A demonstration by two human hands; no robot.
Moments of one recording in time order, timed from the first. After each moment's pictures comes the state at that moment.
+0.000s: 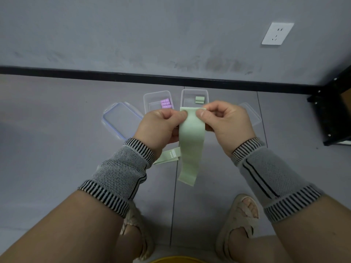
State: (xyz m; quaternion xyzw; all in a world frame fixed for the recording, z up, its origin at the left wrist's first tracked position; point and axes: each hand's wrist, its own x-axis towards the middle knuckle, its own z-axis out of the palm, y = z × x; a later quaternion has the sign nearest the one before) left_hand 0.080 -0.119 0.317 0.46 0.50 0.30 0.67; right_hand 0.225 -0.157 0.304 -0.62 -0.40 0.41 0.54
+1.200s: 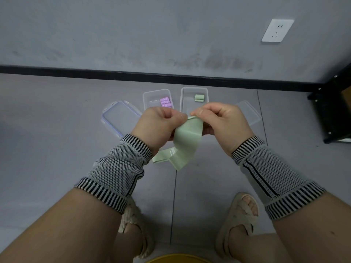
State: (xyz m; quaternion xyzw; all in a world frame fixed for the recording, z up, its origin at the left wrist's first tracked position) left_hand 0.077 -0.115 0.315 0.53 0.51 0.27 0.62; right_hand 0.227 -0.161 0.309 -0.60 -0.45 0.45 0.49
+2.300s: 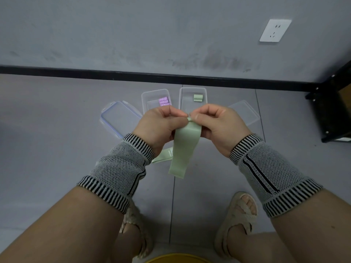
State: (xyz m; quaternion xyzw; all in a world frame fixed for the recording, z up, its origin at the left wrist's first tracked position) left_hand 0.083 -0.114 0.313 0.46 0.49 0.28 0.68; right_hand 0.225 -0.159 0.305 -0.57 -0.34 0.56 0.50
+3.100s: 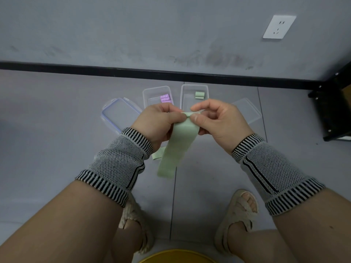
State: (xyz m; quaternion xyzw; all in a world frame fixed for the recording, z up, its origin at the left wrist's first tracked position) left_hand 0.077 -0.111 0.316 0.47 0.52 0.24 0.67; right_hand 0.228 -0.162 0.302 -0.59 -0.46 0.47 0.46
